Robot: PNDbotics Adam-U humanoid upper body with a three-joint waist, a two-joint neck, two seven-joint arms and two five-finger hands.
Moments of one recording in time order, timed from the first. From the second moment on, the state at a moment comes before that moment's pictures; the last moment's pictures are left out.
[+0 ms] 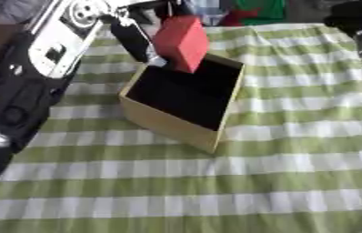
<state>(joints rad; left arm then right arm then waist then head) -1.24 0.25 -0.30 -1.22 -0.70 0.00 -0.64 -0.45 -0.41 0.00 -1.98 -0.14 0.03 -0.07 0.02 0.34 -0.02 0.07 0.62</state>
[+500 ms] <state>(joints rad) -1.21 0.23 -0.30 -1.11 -0.70 -0.08 -0.63 -0.45 -0.41 0.00 -1.98 -0.14 0.03 -0.07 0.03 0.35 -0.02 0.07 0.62</state>
